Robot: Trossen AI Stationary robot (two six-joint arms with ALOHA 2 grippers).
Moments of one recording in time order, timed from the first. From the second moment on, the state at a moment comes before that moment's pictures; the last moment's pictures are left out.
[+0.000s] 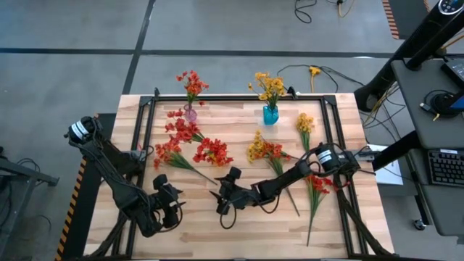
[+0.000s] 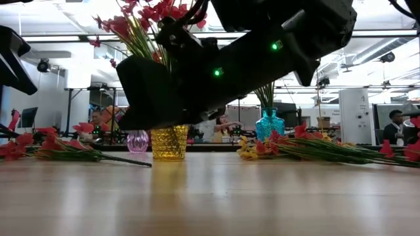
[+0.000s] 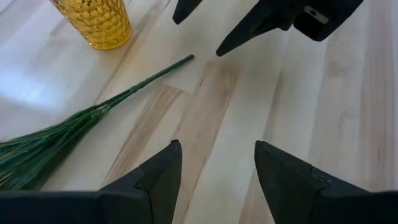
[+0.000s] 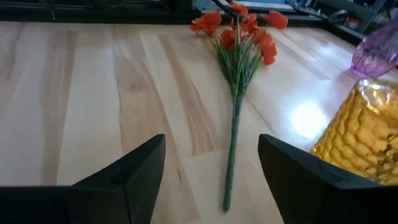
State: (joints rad) left arm -0.95 1.39 0.81 -0.73 -0.72 -1.24; right arm 0.34 2.26 1.31 0.52 0.65 0.15
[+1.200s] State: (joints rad) left arm -0.95 1.39 0.81 -1.00 -0.75 -1.32; right arm 0.24 2.41 1.45 0.45 0.62 0.21
